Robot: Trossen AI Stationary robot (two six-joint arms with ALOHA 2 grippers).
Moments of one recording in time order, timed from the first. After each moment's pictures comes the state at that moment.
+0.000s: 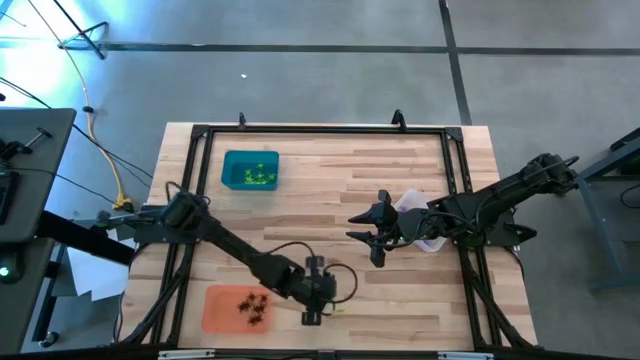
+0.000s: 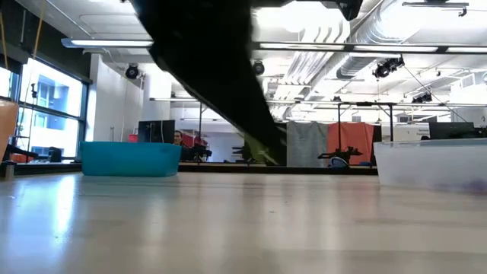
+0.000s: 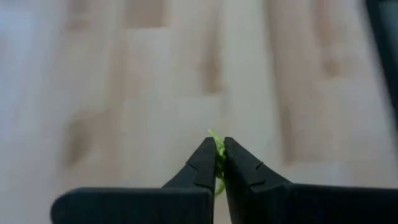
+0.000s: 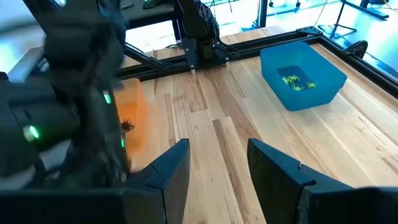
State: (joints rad) left arm -0.50 2.07 1.42 -0.31 -0.23 -0.39; right arm 0.38 1.27 0.99 -0.15 0.44 0.36
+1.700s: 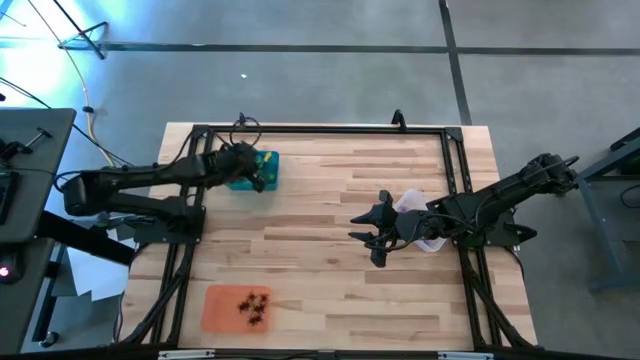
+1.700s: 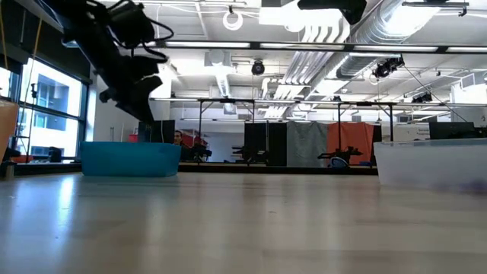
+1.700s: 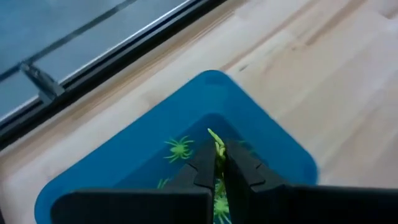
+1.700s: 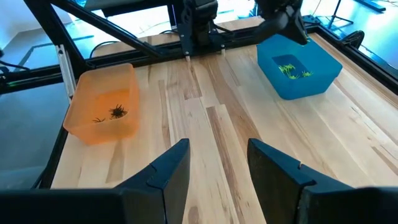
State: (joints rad) left arm 0.40 1.07 0.60 -0.39 -0.40 -0.29; right arm 0.38 1.27 0.98 -0.21 0.44 0.36
